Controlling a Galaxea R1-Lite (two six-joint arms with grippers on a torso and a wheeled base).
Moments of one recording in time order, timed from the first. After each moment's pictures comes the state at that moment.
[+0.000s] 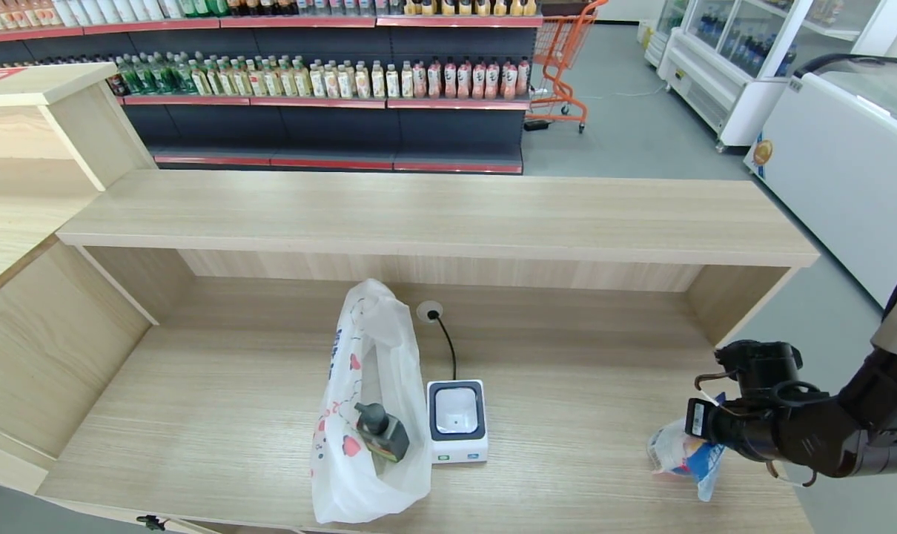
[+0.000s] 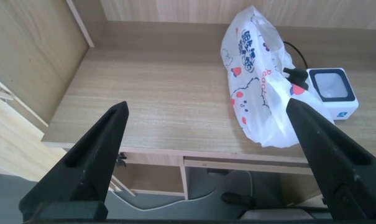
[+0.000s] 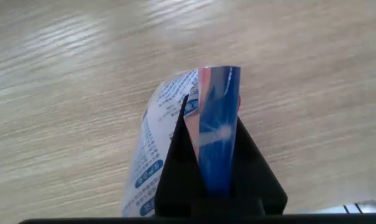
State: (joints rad) left arm 0.00 0.00 0.00 0.00 0.00 0.01; right arm 0.02 2.11 -0.57 -0.74 -0.15 0.28
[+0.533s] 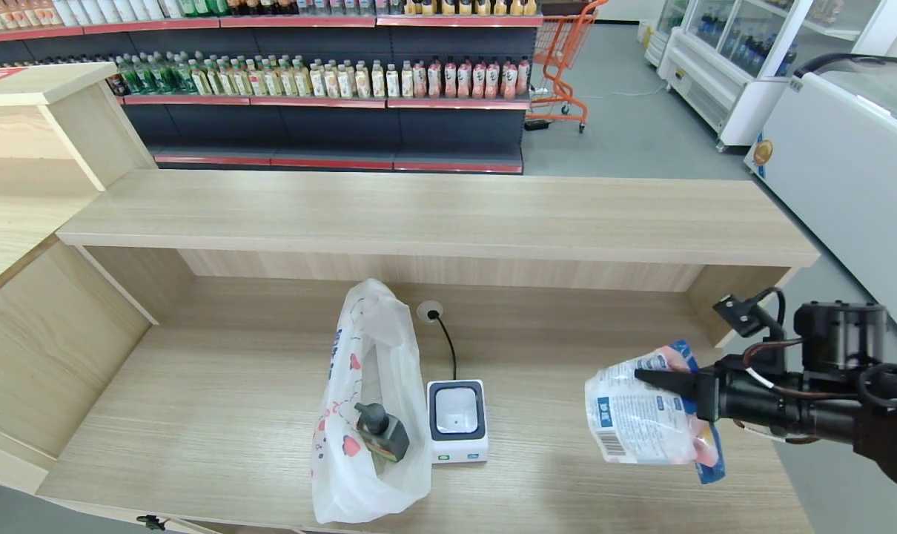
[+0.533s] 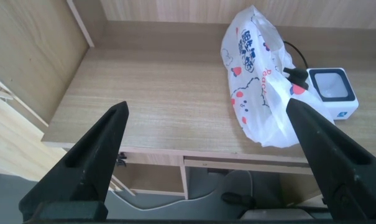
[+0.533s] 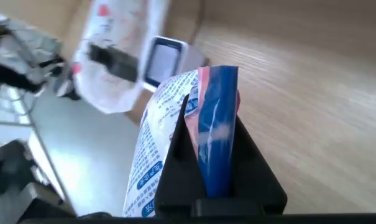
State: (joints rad) left arm 0.00 0.00 0.00 0.00 0.00 0.01; right arm 0.04 1.78 -0.48 -0.85 0.73 0.07
